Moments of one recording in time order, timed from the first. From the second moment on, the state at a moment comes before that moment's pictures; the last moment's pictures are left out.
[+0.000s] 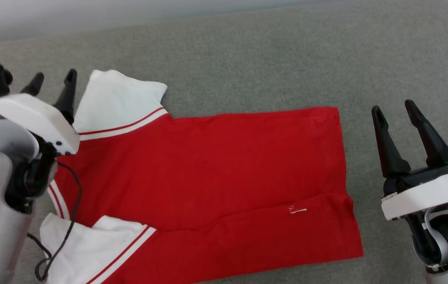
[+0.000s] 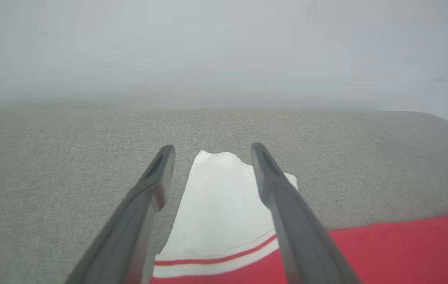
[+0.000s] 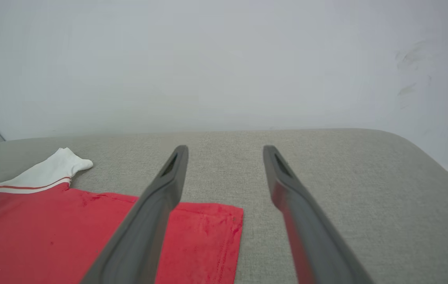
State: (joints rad) left arm -0.55 0.58 -0.31 0.14 -0.79 0.19 0.21; right arm -0.22 -0.19 0.06 -0.07 0.32 0.13 -0.01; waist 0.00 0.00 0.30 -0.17
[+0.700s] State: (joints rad) left arm -0.89 0.84 -0.37 0.26 -0.94 0.12 0.90; right arm -0.28 -0.13 0.08 -0.05 0.35 0.13 -0.06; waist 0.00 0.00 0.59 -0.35
